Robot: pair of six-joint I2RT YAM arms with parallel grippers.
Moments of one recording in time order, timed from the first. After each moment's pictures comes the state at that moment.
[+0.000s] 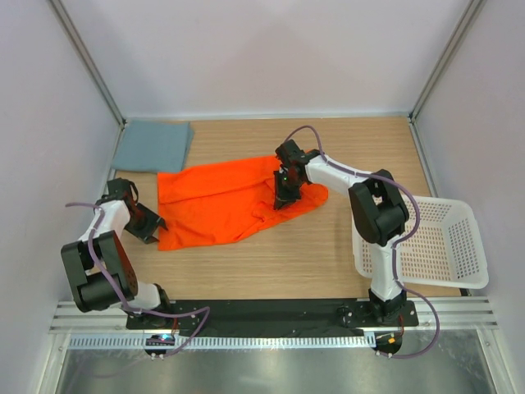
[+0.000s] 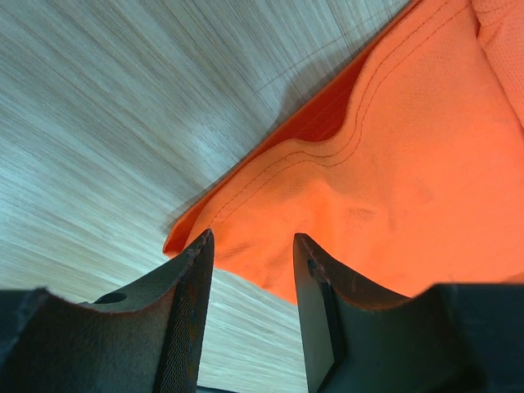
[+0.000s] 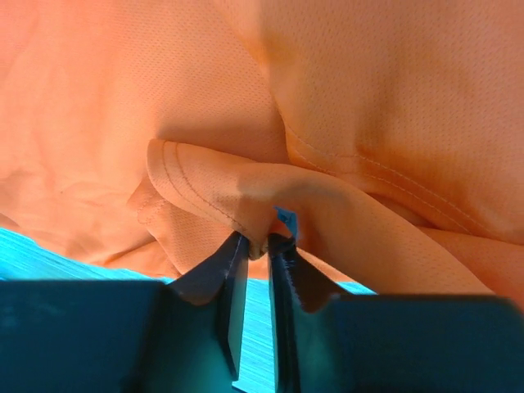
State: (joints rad) left arm 0.33 1.41 0.80 -0.69 0.12 -0.68; right arm 0.56 2.05 1.51 -0.67 -0.22 0.52
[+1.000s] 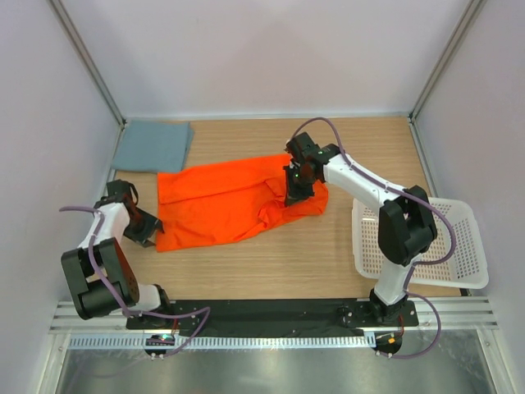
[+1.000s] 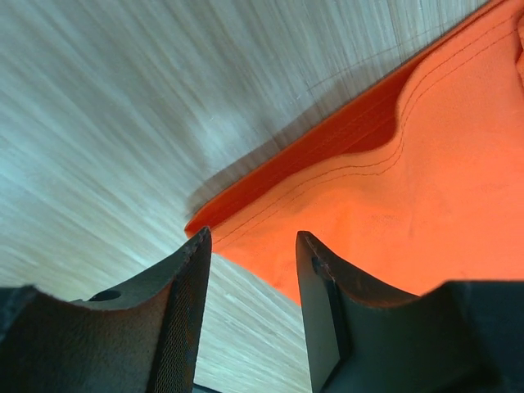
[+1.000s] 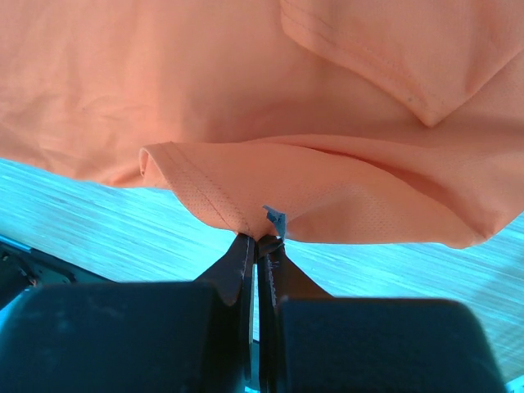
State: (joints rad) left arm 0.33 1.38 0.79 -0.74 0.04 -0.75; right arm 0.56 1.80 1.47 -0.82 -0.17 0.47
